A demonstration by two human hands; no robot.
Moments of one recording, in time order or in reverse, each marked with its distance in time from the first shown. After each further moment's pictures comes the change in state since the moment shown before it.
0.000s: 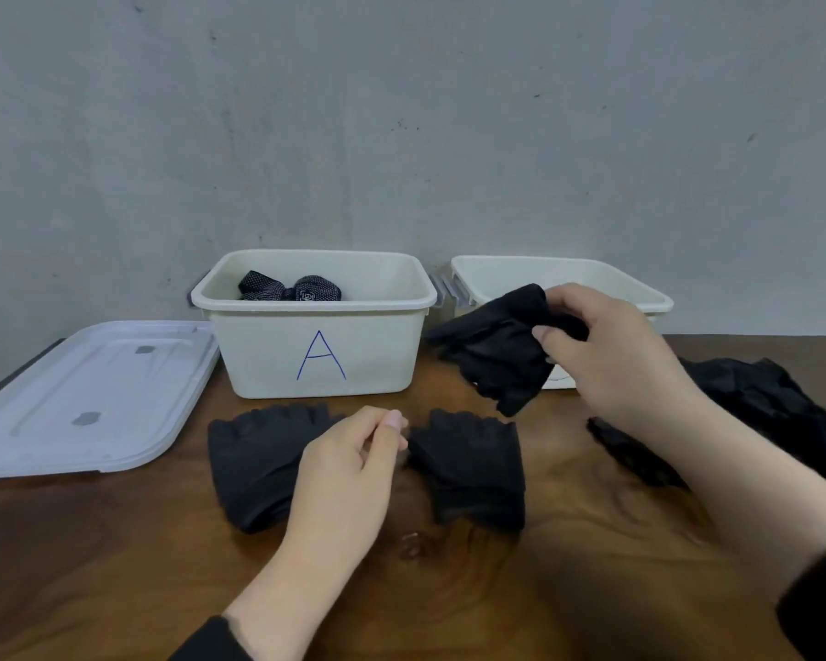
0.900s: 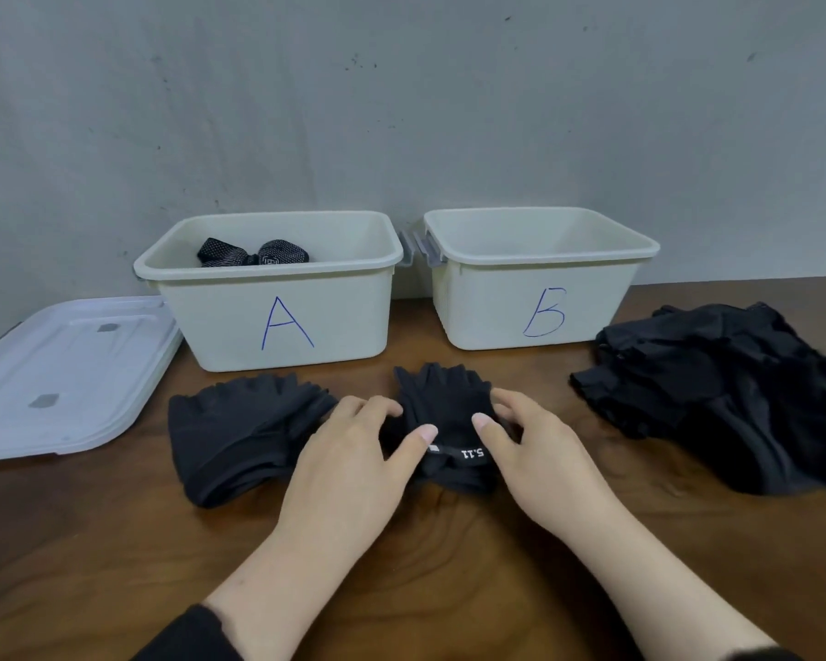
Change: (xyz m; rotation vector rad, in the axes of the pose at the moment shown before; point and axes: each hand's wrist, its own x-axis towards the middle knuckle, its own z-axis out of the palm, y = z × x) left_hand -0.008 -0.005 0.034 0.497 -0.261 0.007; right_hand -0.071 0.071 0.076 -0.026 -0.171 0.318
